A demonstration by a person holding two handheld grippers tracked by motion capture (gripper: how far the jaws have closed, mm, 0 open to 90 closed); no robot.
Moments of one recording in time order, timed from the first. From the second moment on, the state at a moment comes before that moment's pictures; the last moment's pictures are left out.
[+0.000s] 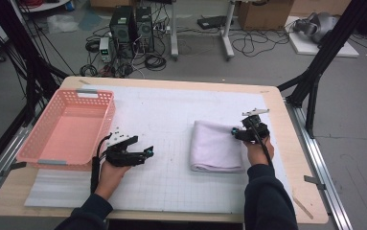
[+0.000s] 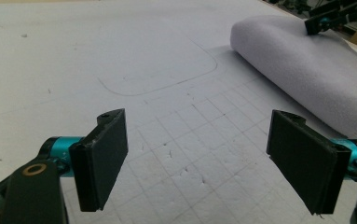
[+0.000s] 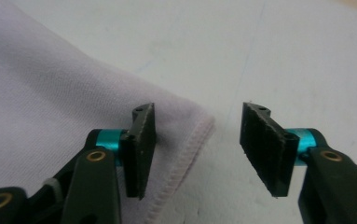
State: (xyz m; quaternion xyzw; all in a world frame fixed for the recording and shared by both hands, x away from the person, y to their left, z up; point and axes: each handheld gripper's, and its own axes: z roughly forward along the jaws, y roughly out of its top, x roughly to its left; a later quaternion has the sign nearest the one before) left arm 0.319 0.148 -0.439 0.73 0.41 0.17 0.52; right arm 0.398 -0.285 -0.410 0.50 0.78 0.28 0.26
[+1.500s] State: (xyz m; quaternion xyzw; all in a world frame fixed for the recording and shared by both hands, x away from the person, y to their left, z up) left arm 0.319 0.144 -0.439 0.74 0.41 0.16 0.52; right arm 0.323 -0.293 -0.429 0.49 0.77 0.37 0.18
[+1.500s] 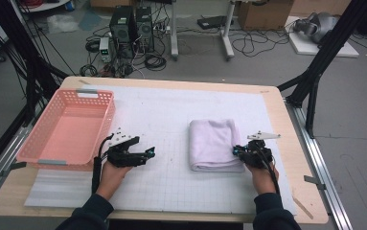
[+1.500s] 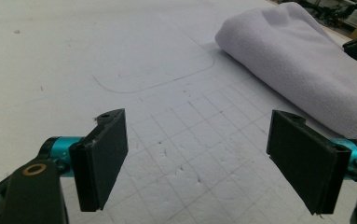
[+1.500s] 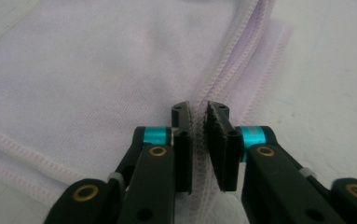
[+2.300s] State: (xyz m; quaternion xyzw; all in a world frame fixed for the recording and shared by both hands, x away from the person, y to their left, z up) left arm 0.316 0.147 -0.433 0.71 0.40 0.16 0.55; right arm 0.323 -0.299 -0.434 0.47 0.77 0.34 0.26
